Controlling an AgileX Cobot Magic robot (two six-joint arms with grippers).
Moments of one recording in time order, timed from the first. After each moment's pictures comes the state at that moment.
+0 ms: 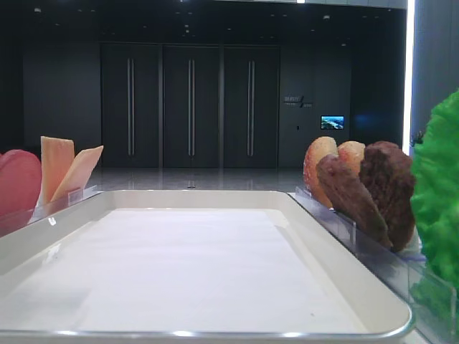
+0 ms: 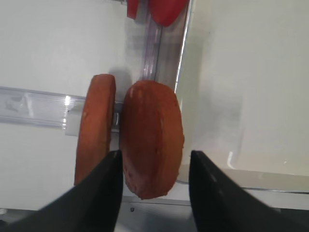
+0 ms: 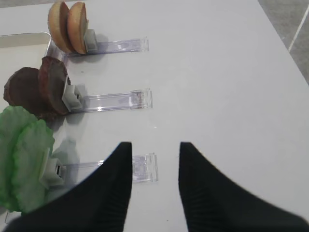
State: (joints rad) left arm -0.52 1.24 -0.84 0.05 1.00 -0.73; right arm -0.11 -0.01 -0.51 0.15 1.13 -0.09
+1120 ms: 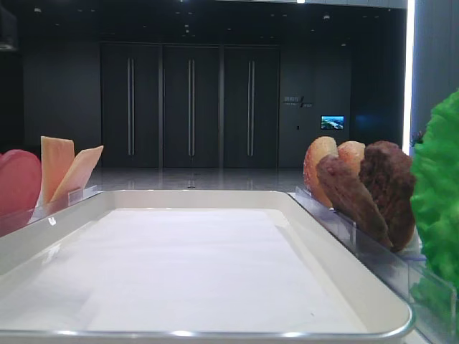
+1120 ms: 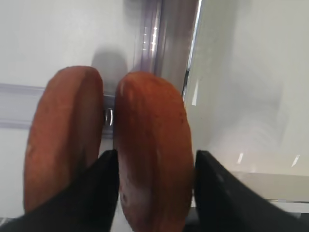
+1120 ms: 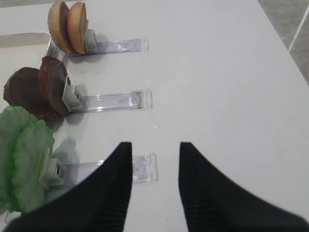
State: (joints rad) left arm -0.52 1.44 -0.80 -0.01 0.92 -0.65; right arm -0.11 -0.01 -0.51 0.15 1.13 -0.09
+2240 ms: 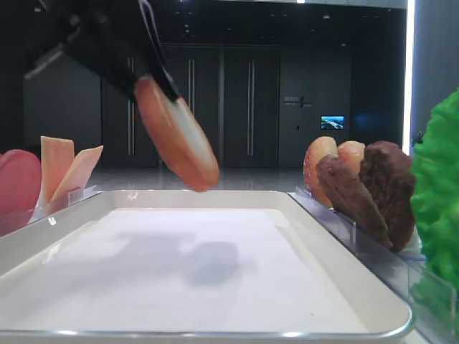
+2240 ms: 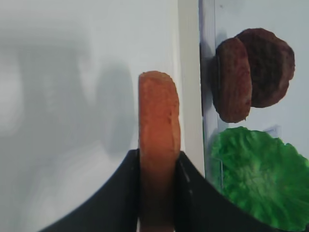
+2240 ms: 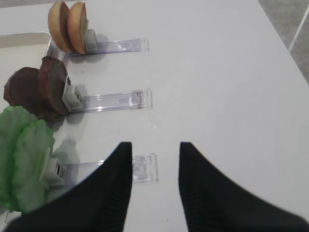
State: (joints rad) left arm -0.53 1.60 -1.01 -0.64 0.63 -0.06; right arm -0.11 -0.01 -0.51 0.15 1.13 -0.09
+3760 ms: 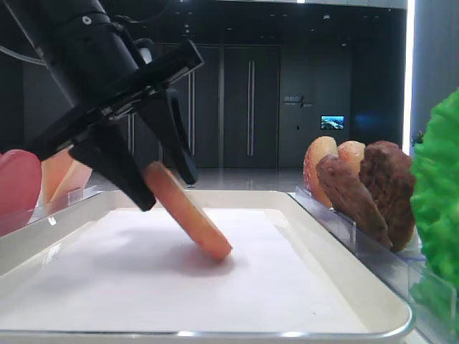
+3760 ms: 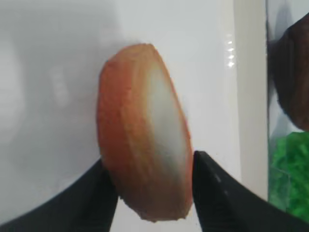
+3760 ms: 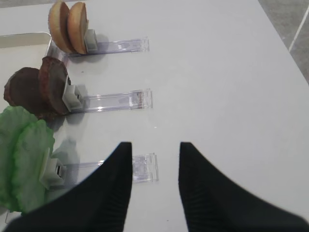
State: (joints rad) left arm -0.52 1.79 -1.02 -0.68 0.59 0.08; right arm -0.11 -0.01 -0.51 0.15 1.13 -0.09
